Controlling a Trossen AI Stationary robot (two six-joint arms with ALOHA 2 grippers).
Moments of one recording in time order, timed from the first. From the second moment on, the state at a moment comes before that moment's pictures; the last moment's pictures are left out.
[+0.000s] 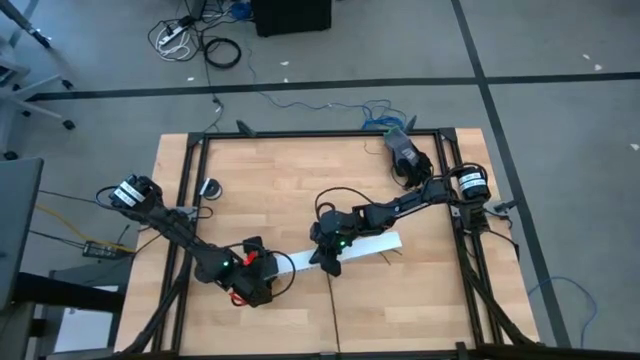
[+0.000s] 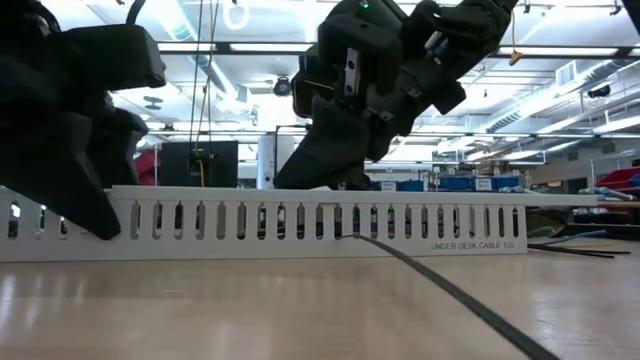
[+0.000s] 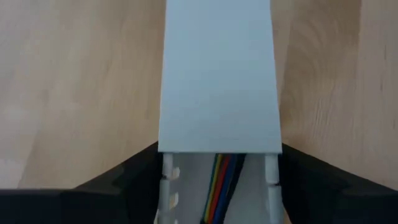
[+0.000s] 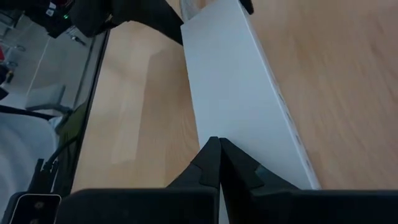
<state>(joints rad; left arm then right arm) -0.64 1.62 0.80 -0.38 -0.53 -0.74 0.12 1.99 1.11 0.17 -0.30 0.45</state>
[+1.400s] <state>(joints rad) -0.66 1.61 0.80 -0.44 -0.45 -0.77 0.12 1.99 1.11 0.14 -0.28 0.45</state>
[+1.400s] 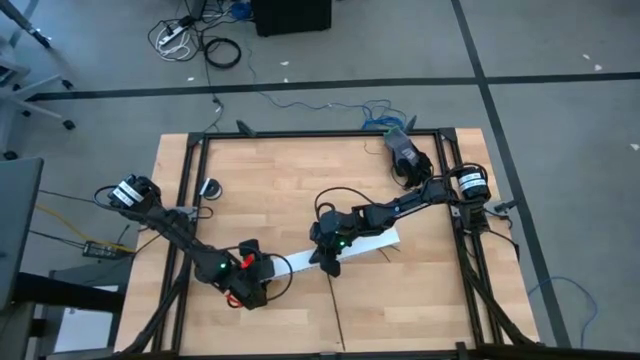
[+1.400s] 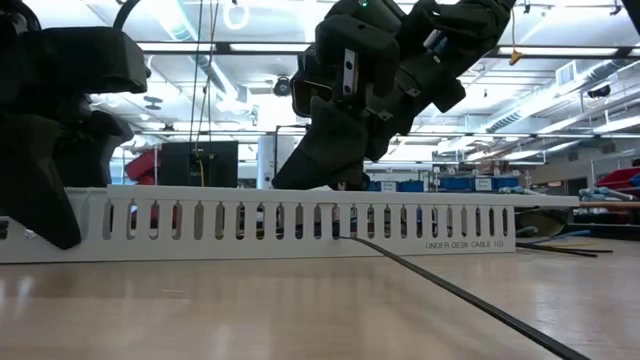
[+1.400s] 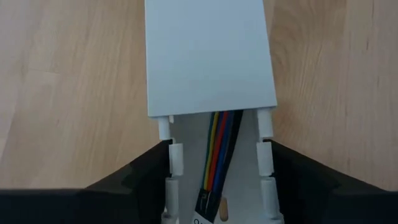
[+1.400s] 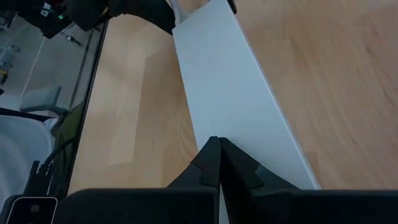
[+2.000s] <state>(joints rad) -0.61 1.61 0.79 -0.37 -0.45 -0.69 0.11 1.99 1.11 0.18 -0.34 0.42</state>
